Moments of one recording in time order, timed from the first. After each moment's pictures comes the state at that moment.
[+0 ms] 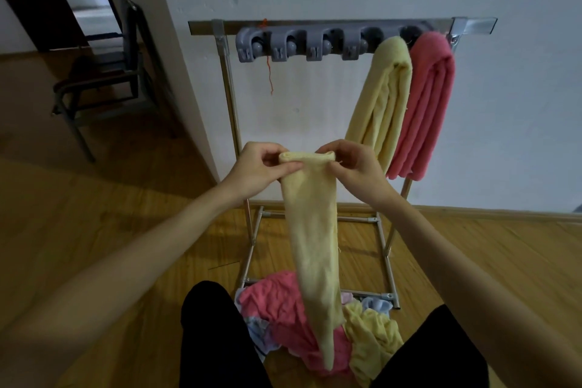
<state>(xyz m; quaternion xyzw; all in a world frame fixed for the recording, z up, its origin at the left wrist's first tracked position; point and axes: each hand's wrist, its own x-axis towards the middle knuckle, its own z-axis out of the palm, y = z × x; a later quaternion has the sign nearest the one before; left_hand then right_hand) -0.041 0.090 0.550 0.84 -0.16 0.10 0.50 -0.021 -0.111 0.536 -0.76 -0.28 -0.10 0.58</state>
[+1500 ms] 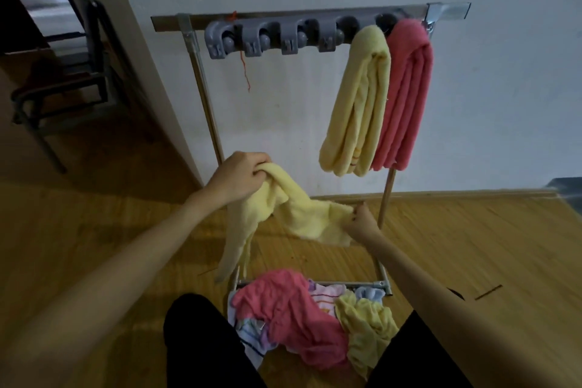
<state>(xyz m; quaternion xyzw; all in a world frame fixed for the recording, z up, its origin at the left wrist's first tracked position) 0.008 0.111 0.516 0.95 -0.19 0.09 0.24 -0.010 -0.148 0.398 -0.88 0.11 0.09 0.46</state>
